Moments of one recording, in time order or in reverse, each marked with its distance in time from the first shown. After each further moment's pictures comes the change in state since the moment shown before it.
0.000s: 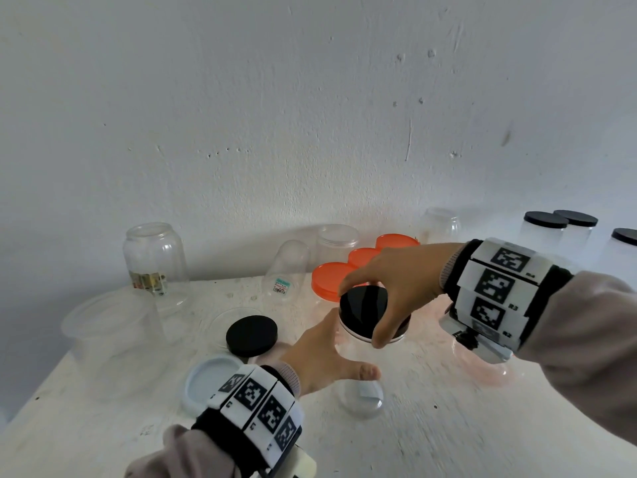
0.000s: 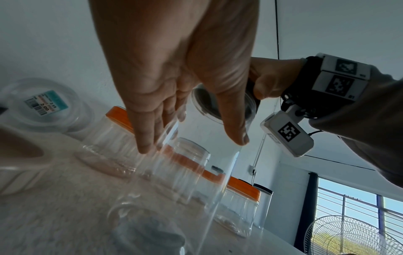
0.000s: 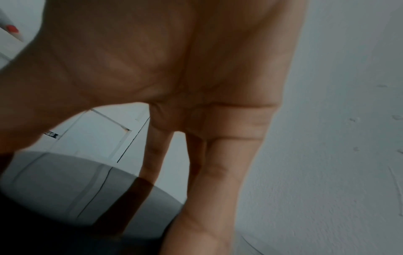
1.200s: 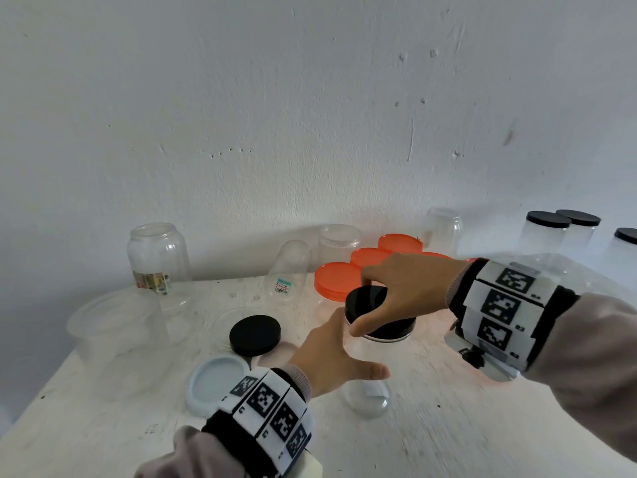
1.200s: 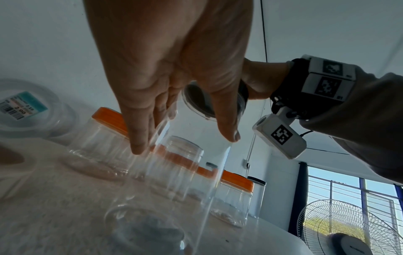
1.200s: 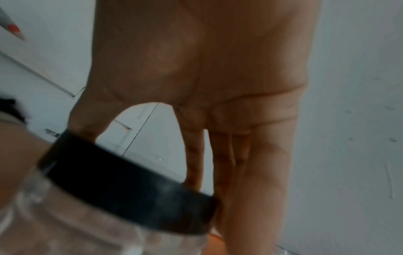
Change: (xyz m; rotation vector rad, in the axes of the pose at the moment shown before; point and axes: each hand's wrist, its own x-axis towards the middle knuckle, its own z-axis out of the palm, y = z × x) left_hand 0.002 -0.004 0.006 0.035 0.072 0.001; right_hand 0.004 0.003 0.021 0.038 0.185 0.115
